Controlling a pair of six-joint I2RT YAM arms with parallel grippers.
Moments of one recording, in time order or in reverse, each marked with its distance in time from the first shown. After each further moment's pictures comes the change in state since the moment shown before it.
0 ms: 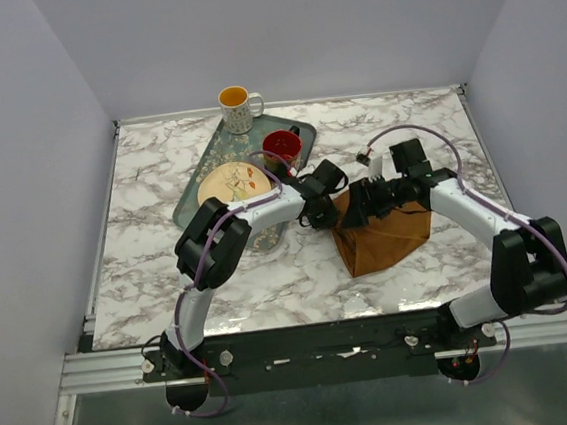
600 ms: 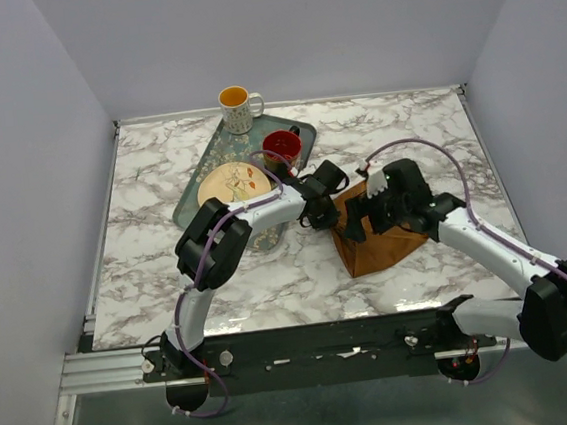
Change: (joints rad) left arm -0.007 0.000 0.002 -0.003 -0.017 0.014; right arm 0.133 -0.278 -0.130 0.034 0.402 0.082
